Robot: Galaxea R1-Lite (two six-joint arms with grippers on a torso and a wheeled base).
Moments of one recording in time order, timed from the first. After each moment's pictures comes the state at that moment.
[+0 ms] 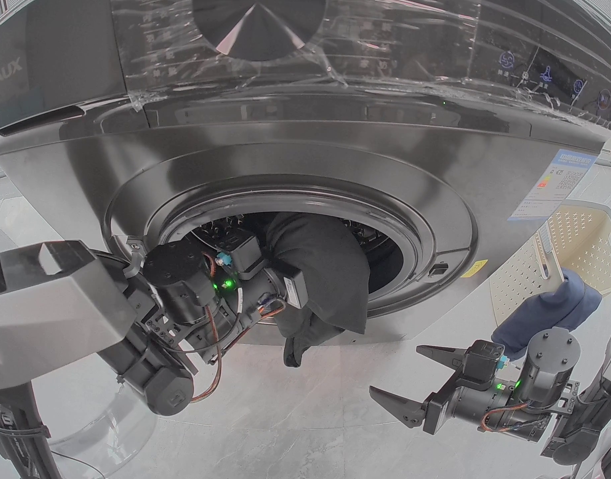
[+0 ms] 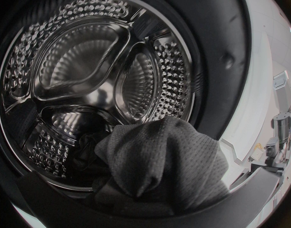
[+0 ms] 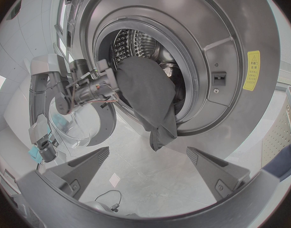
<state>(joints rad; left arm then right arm) -0.62 2.09 -0.74 -1.55 -0.07 -0.06 0.77 1.84 -0.10 -1.51 -0.02 0.14</state>
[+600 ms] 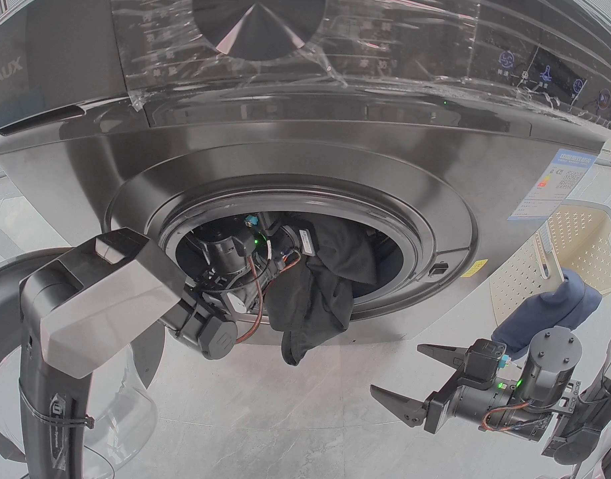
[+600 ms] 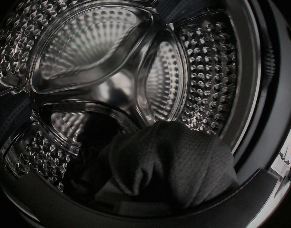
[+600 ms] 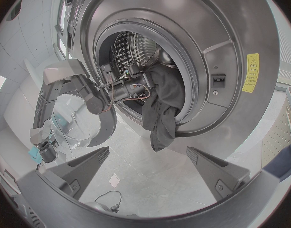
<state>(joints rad) -0.54 2.34 -1.22 -1.38 0.00 -0.09 0.77 1.84 -0.10 -1.51 -0.02 0.14</state>
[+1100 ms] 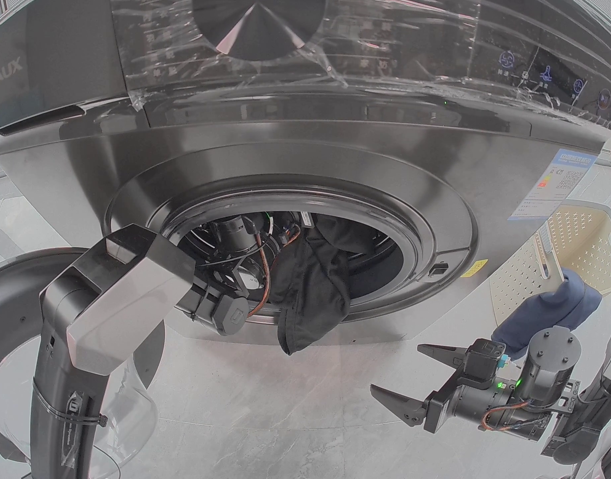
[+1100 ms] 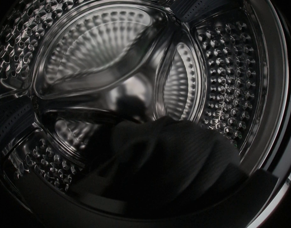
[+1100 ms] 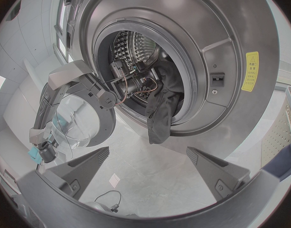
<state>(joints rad) -0.52 2.44 -1.48 -1.29 0.09 -0.09 0.77 1.84 -0.10 -1.51 -0.01 0.14</state>
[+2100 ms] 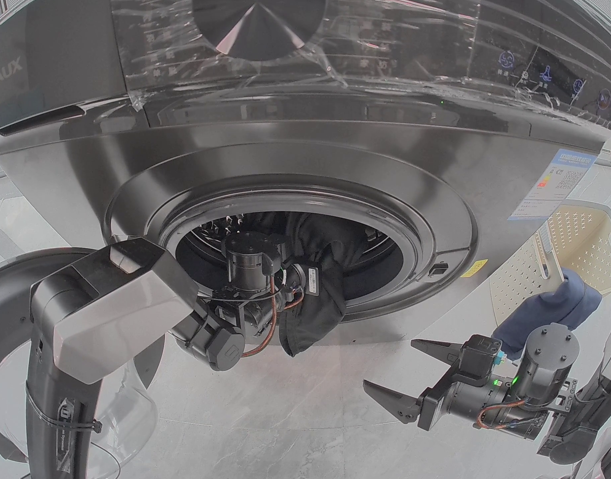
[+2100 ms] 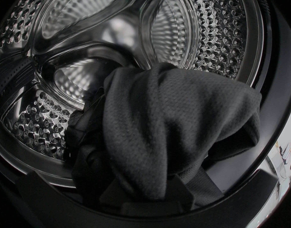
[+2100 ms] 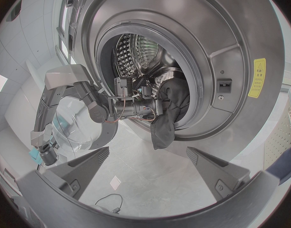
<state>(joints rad) -0.57 2.38 -1.21 -1.09 0.08 -0.09 0.78 1.84 -0.14 -1.52 -0.01 0.14</state>
